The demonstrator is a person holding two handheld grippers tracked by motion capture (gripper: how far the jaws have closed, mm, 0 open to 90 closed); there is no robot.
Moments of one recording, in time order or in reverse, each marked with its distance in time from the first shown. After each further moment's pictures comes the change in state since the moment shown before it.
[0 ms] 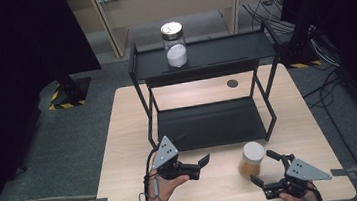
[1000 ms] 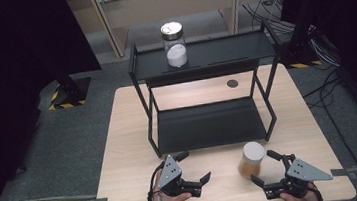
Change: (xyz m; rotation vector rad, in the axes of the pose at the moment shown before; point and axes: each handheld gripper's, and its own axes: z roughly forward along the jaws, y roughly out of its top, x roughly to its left) left arm -0.013 -0.052 -0.006 0.030 -0.001 0.021; right arm 0.001 0.000 -0.002 -0.006 -0.004 -0.003
